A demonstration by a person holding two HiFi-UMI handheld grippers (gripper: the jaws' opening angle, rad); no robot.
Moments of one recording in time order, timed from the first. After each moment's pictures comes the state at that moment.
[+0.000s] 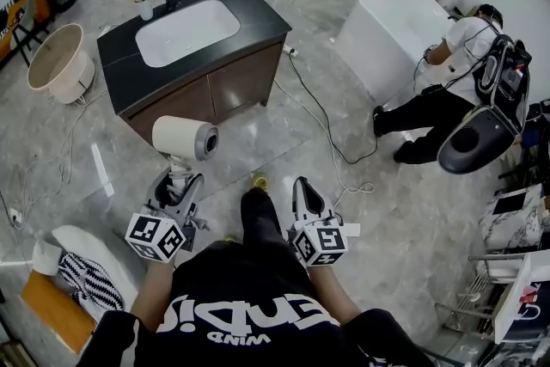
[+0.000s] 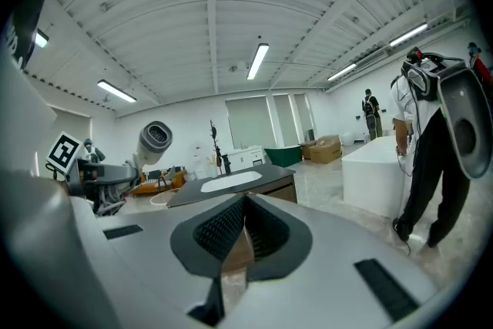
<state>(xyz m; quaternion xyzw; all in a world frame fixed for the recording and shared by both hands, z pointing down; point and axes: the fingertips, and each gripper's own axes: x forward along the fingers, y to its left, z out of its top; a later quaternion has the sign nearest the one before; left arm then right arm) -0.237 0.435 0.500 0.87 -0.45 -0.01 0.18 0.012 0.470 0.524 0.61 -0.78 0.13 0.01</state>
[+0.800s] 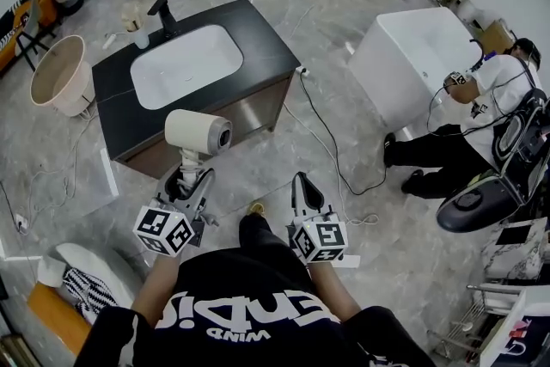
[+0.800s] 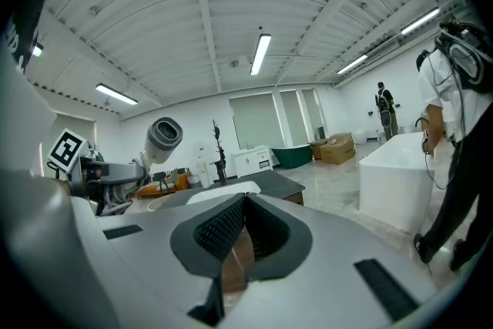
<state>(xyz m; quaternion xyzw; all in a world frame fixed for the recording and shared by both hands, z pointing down) -0.178 0.235 0.476 0.87 -0.46 0.00 0.18 0.044 0.257 0.504 0.58 -0.80 0.14 0.01</state>
